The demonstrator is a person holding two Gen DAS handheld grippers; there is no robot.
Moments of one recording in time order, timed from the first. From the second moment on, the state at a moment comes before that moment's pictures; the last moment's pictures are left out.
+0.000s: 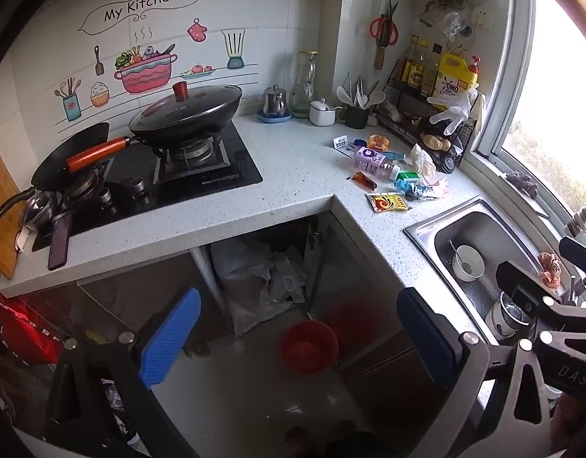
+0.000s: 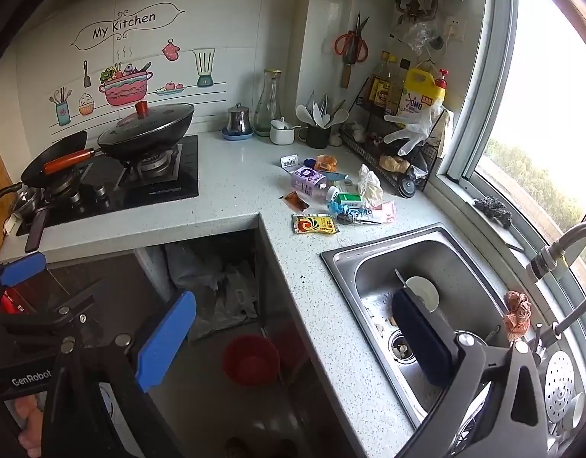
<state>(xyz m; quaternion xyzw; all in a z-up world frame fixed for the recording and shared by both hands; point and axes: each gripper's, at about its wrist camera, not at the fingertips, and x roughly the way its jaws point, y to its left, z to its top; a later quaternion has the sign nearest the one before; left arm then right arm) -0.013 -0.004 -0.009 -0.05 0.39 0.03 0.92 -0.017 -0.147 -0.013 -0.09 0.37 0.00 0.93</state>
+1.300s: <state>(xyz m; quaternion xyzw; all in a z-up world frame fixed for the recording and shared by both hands) -0.011 0.006 -0.025 -0.07 0.41 0.04 0.91 -0.010 -0.145 -0.022 -0.11 0.38 0.01 0.92</state>
